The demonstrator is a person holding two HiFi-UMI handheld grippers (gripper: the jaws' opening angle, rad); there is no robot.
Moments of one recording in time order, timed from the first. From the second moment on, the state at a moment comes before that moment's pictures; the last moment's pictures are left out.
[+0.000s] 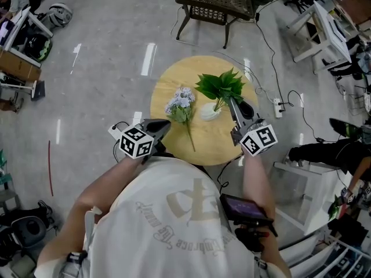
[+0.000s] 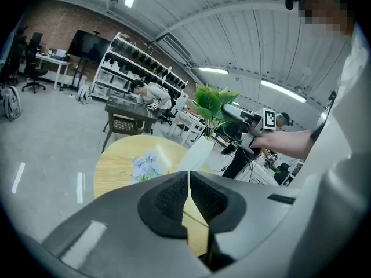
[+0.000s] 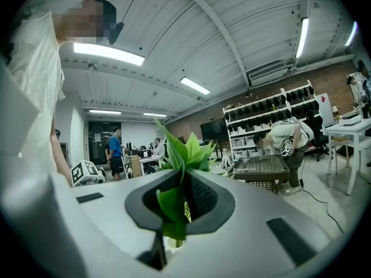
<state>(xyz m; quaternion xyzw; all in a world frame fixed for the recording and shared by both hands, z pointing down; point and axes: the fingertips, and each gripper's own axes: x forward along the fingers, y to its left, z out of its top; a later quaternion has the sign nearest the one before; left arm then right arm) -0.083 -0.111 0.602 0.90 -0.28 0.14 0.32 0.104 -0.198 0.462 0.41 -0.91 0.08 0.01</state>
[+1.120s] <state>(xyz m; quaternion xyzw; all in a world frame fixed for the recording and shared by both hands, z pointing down) -0.082 -0.103 0.604 0.90 -0.26 0.16 0.31 0.086 -0.160 0.504 0.40 -0.91 0.07 0.09</state>
